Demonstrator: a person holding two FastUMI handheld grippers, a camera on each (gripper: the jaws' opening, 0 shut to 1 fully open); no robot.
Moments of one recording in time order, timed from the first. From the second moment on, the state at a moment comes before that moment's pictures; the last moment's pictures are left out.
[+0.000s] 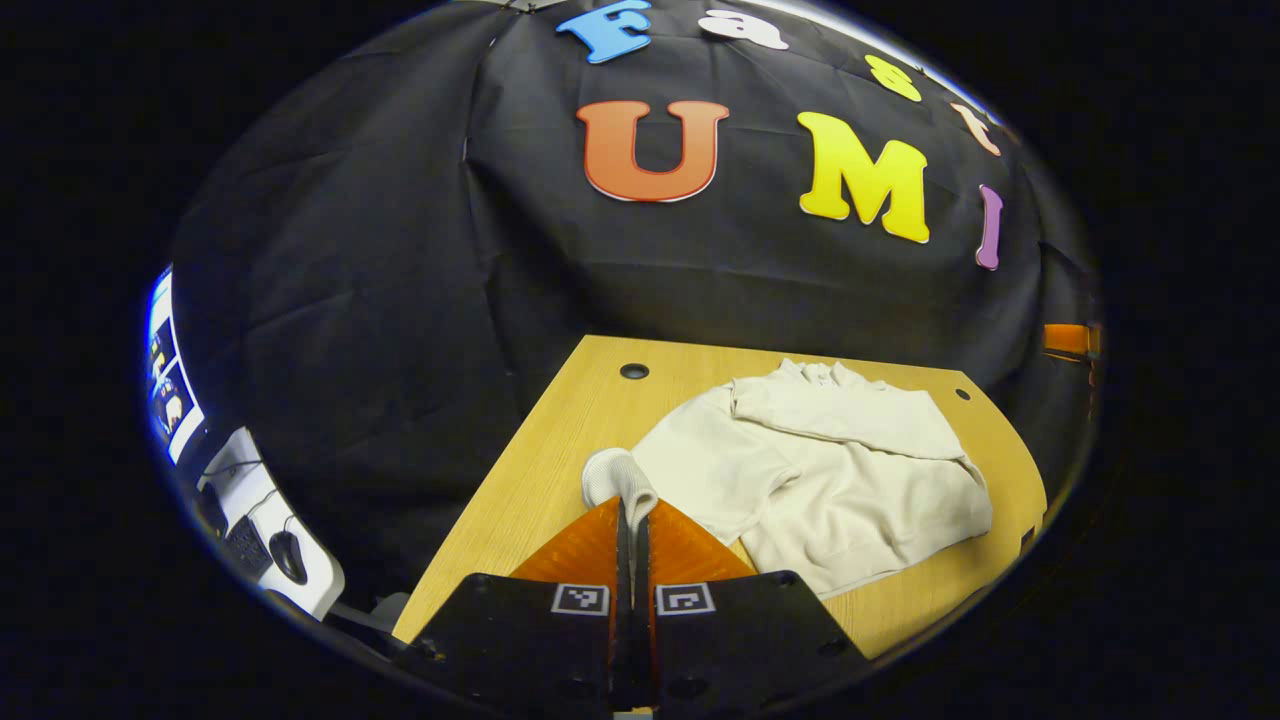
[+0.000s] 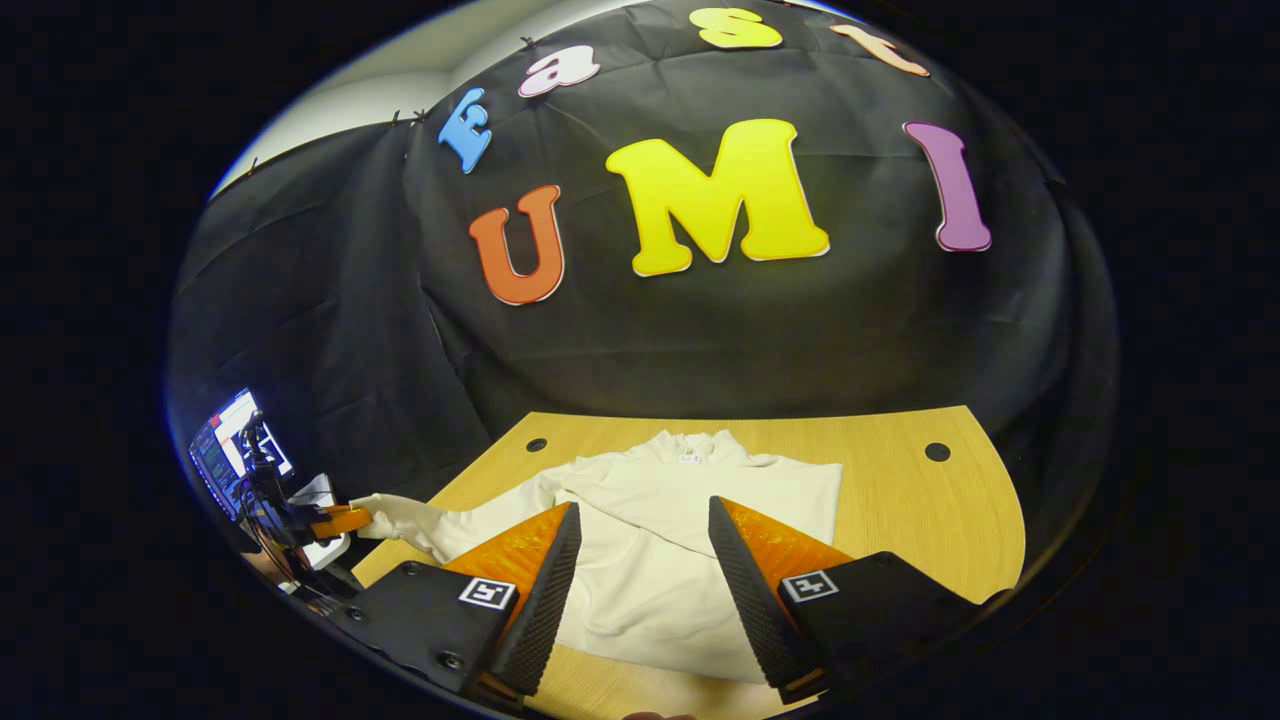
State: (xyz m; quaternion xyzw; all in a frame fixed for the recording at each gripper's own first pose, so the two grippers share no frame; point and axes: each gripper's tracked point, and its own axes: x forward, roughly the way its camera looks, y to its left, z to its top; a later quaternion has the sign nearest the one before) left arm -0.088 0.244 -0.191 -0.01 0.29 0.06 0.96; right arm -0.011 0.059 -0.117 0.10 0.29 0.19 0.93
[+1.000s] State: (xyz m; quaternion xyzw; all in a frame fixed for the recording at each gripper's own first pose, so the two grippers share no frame) left arm 0.136 -0.040 -0.058 0.07 0.17 -0.25 0.95; right arm -0.039 -0.147 -0.114 0.18 0.24 -0.02 0.95
